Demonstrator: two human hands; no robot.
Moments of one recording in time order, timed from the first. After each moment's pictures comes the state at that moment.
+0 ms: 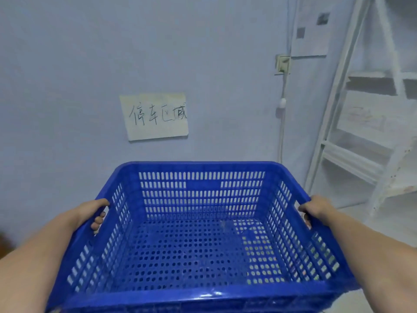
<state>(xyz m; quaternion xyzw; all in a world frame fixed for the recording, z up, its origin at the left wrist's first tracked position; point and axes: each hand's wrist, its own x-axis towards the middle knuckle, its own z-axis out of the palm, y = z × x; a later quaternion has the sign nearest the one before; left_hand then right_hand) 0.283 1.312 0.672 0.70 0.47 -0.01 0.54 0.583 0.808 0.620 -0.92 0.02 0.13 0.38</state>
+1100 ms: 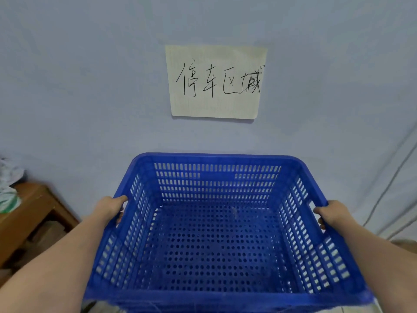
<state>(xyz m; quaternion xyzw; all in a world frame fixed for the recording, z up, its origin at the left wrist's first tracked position) 0.364 1.480 0.549 0.64 0.60 0.13 0.45 0.748 1.057 0.539 -0.92 -0.05 0.17 0.34</state>
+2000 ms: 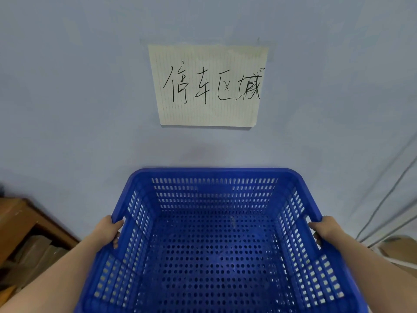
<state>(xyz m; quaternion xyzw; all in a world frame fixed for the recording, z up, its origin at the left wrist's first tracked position) 0.389 1.518 0.497 0.67 0.56 0.06 0.48 0.780 1.075 0.494 -0.93 0.00 0.24 0.29</state>
